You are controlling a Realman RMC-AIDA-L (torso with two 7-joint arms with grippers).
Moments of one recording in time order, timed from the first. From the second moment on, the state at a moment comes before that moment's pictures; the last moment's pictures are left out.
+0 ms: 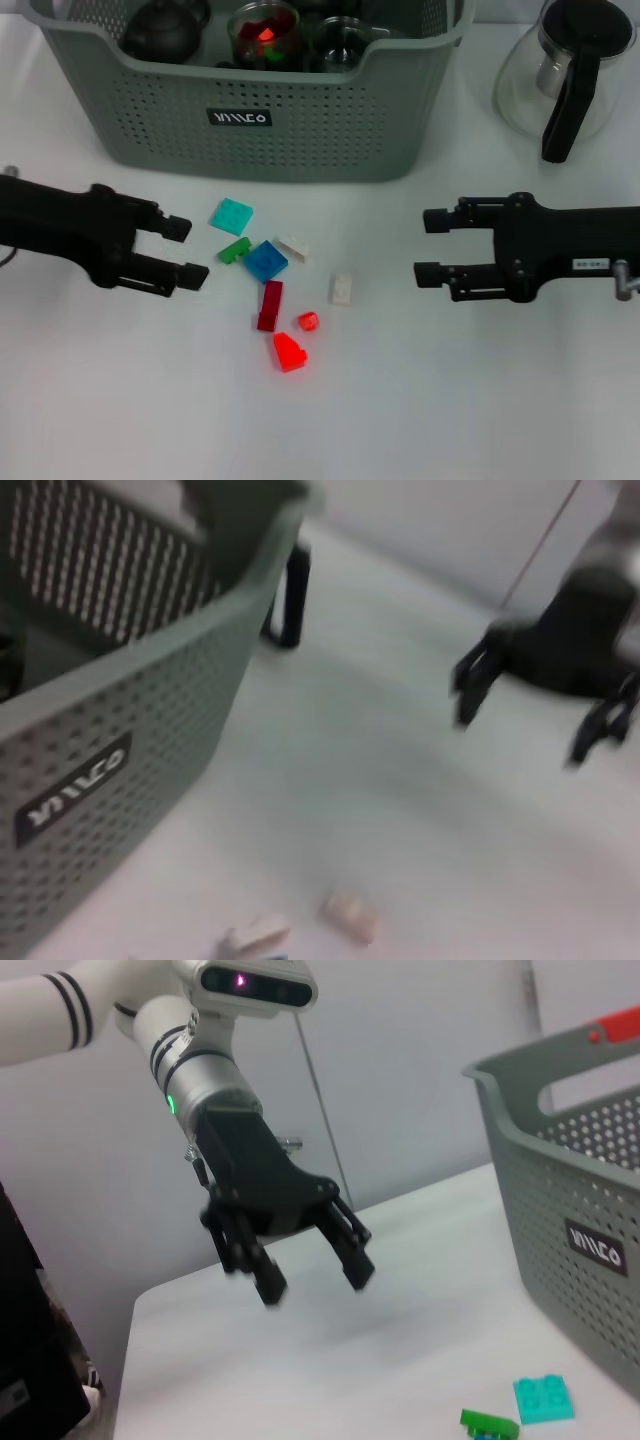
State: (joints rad) left arm -0.46 -2.06 0.69 1.12 2.29 1.91 -1.75; right arm 0.55 2.07 -0.91 -0.63 -1.93 -1.64 1.40
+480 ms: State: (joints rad) left arm -0.47 -2.17 0.89 1.26 2.45 1.71 -1.82; right arm 0.48 2.07 -0.86 -0.62 -1.92 -1.73 1.18
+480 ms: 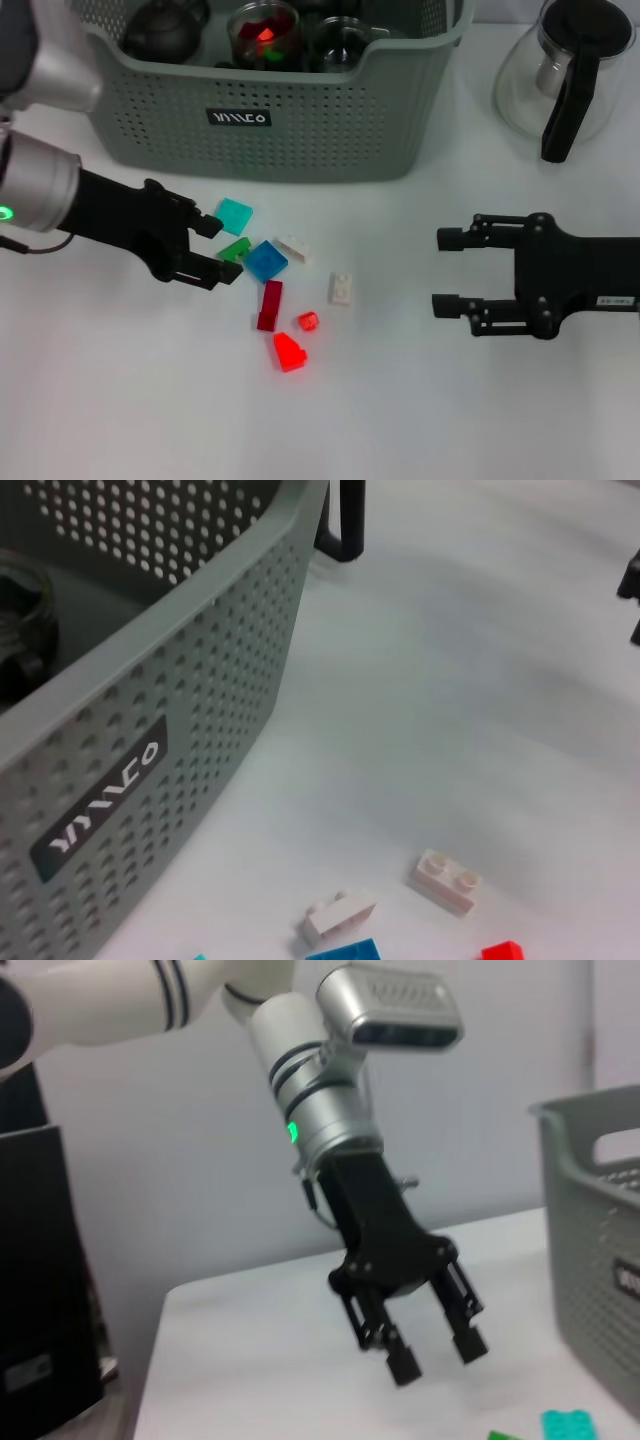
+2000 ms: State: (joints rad) left arm -0.48 -2.17 1.42 1.28 2.70 1.41 -2.22; right arm 0.50 2.07 -0.82 -0.59 -1.92 -1.72 1.19
